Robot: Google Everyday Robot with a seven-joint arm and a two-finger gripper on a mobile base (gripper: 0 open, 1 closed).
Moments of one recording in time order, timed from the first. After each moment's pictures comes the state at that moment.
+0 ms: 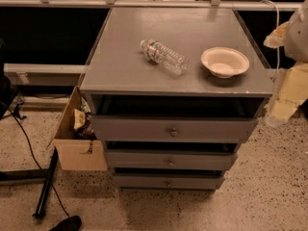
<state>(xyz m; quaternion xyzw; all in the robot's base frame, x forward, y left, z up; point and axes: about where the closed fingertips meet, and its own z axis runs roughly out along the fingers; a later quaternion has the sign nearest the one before) 0.438 -0.216 0.978 -0.60 0.78 -0.04 0.16</state>
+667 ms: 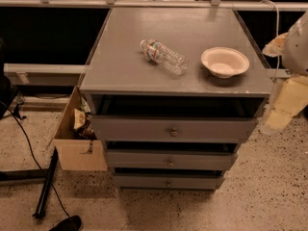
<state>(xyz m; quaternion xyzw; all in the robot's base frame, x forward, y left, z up) 0.435 -0.213 0.963 -0.60 0.78 -0.03 0.17</state>
